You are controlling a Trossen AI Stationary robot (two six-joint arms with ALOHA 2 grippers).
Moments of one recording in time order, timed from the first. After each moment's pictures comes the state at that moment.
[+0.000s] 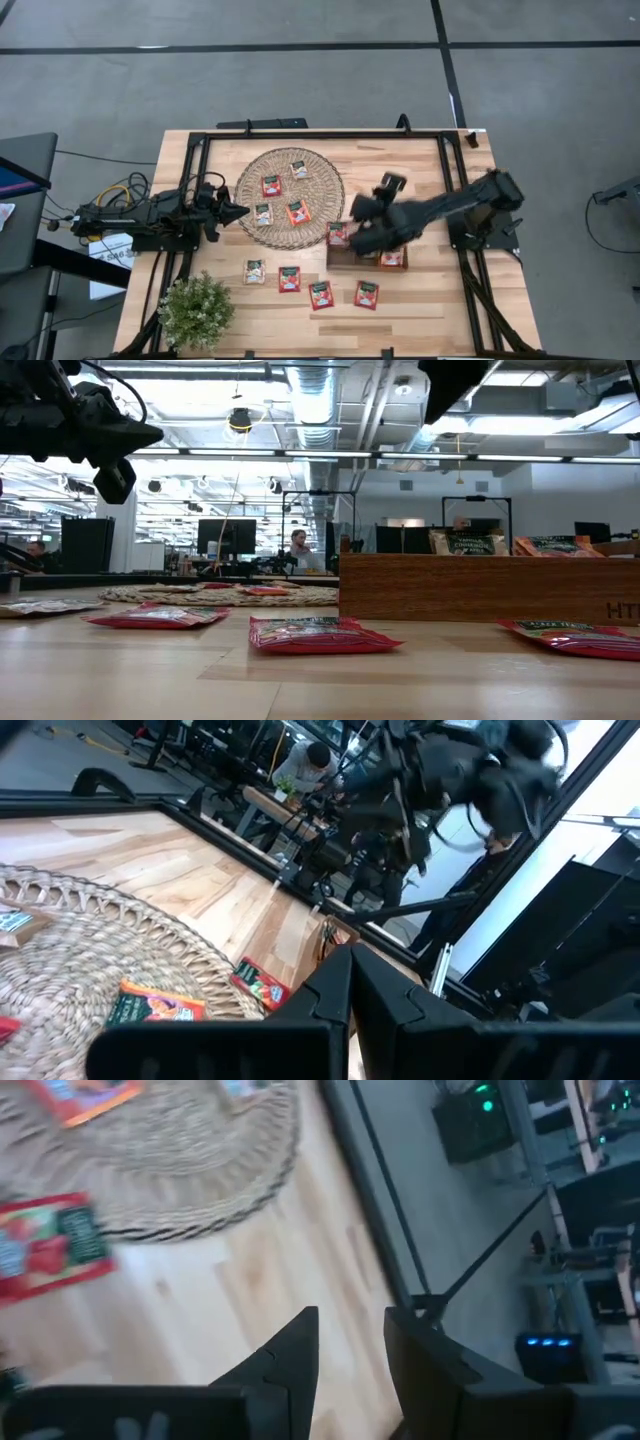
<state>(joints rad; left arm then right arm) 0.00 0.00 0.00 0.08 -0.06 -0.57 0.31 1.76 1.68 -1.57 0.84 0.60</state>
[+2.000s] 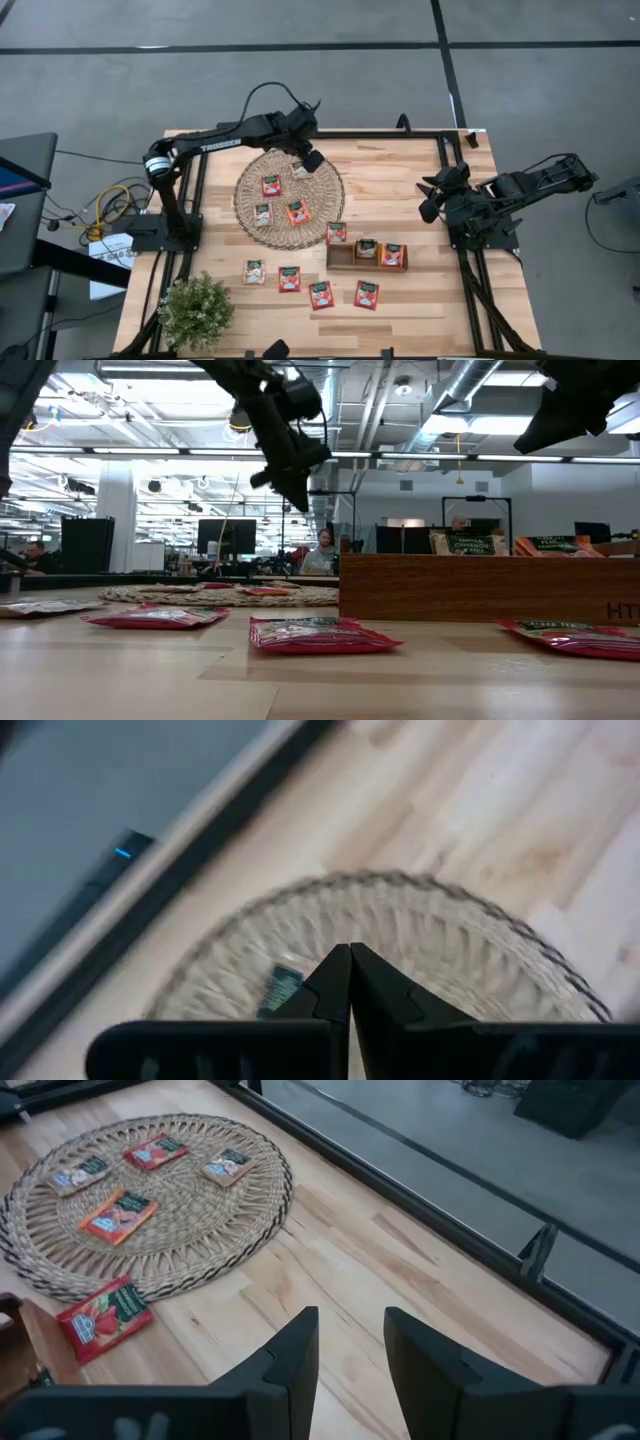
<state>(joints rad) 0.47 1.83 1.54 -0.67 -0.11 -0.17 0.34 0.69 0.76 -1.06 0.84 0.76</state>
